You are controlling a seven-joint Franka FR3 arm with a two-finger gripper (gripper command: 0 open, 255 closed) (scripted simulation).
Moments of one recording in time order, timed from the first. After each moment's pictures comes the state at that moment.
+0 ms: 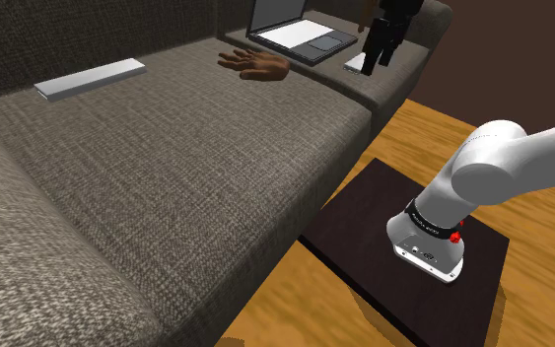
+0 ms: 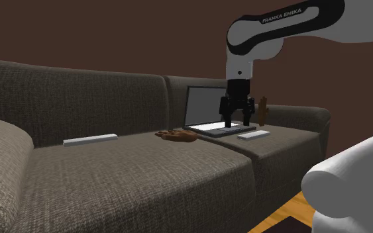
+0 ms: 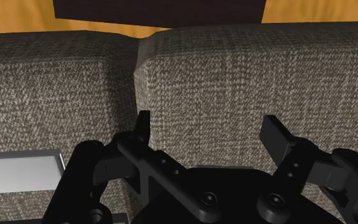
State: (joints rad) arm 0.02 -0.79 0.07 -2.38 0.09 1.55 0.03
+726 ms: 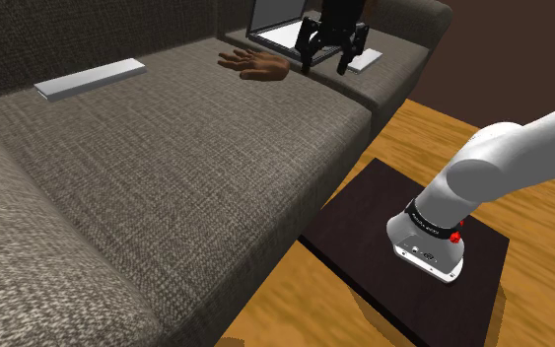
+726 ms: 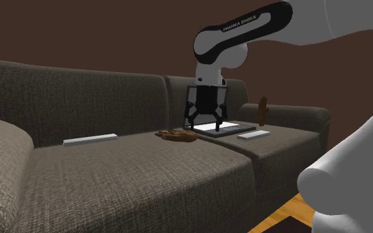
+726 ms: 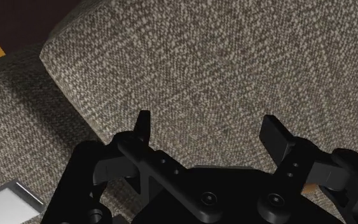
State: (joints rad) arm -0.09 -0.57 0.31 -2.26 0.22 1.73 0.58
